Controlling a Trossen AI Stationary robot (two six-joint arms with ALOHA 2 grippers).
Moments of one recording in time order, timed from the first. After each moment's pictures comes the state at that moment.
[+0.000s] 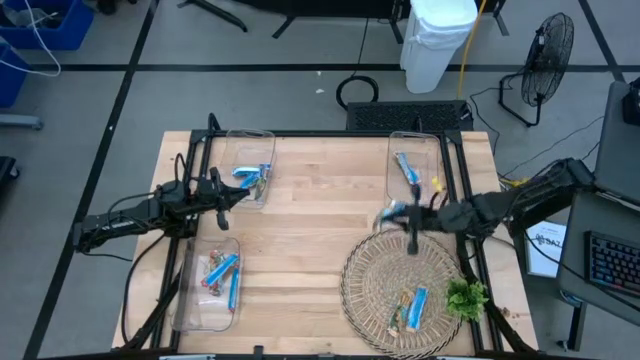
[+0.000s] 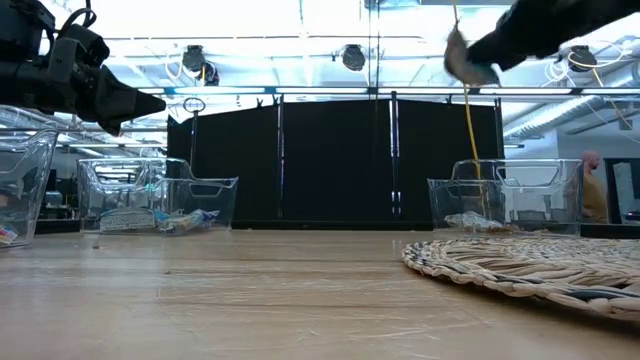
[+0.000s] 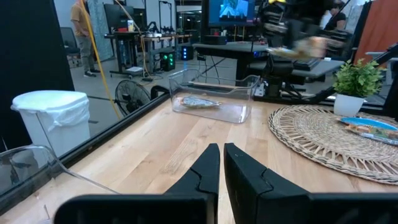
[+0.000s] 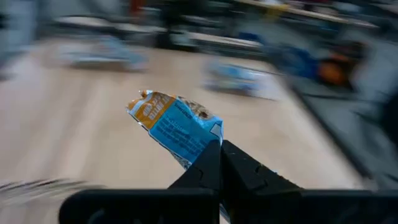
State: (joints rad) left arm 0.23 0.02 0.05 -0.06 -0.03 -0.03; right arm 0.33 0.79 0.51 -0.10 0.51 0.01
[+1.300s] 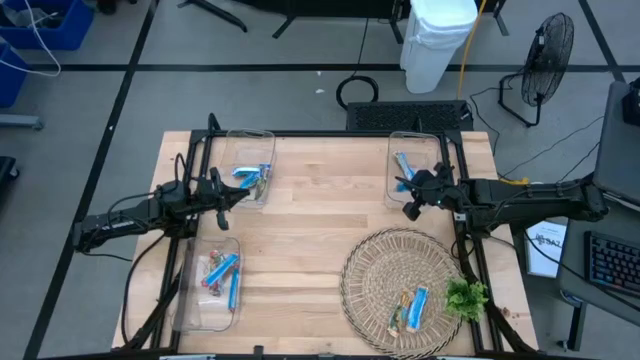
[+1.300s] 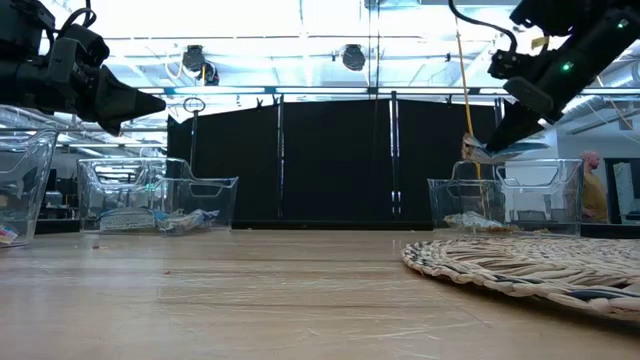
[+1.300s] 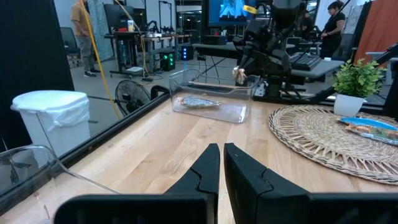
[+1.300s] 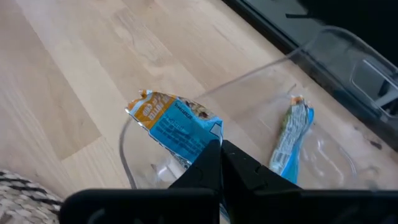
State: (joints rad) left arm 0.23 0.02 0.05 -0.06 -0.03 -0.03; right arm -0.08 0.75 0.51 -0.60 0.52 0.35
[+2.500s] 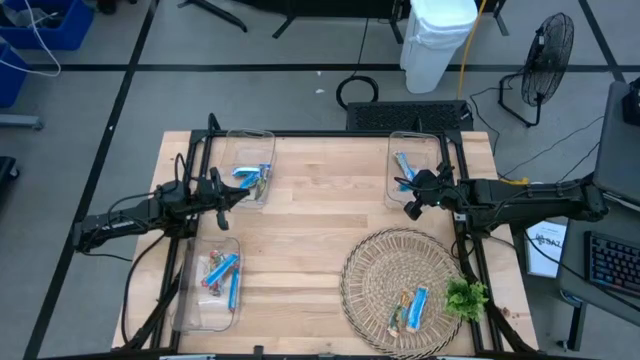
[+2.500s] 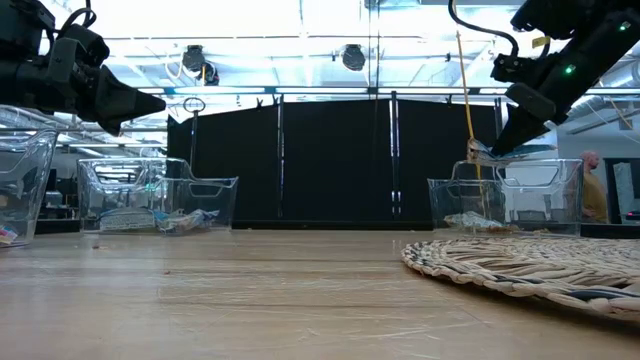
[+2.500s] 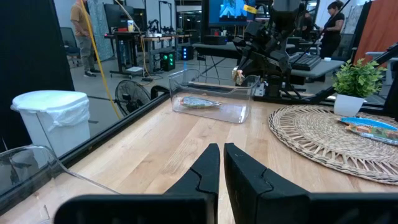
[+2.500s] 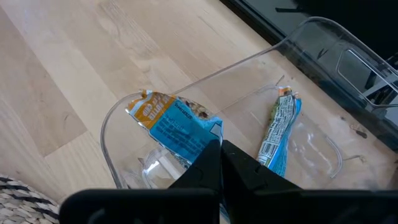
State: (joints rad) left arm 0.23 0.02 0.05 -0.06 -0.03 -0.03; right arm -0.08 0.75 0.51 -0.65 0.55 0.38
